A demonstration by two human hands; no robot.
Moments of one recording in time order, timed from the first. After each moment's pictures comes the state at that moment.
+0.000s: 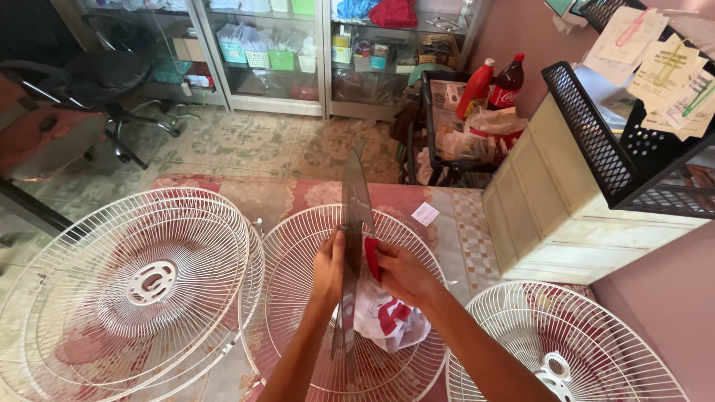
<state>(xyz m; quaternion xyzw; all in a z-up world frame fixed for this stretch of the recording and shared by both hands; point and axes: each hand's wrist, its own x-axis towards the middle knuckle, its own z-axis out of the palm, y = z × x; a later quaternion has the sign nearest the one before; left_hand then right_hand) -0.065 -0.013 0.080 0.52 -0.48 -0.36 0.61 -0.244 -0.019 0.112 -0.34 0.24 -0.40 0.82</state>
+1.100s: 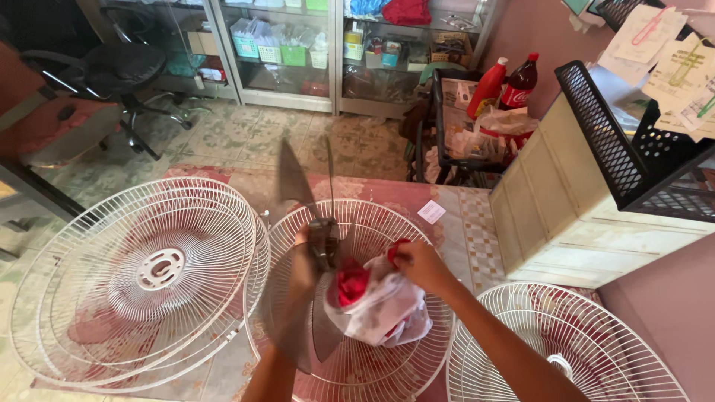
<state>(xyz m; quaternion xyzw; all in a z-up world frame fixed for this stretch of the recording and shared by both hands) -0.017 -0.007 0.089 0.35 -0.30 -0.60 0.66 -0.295 -0.045 0.084 -0.79 0.50 -0.19 0.31</state>
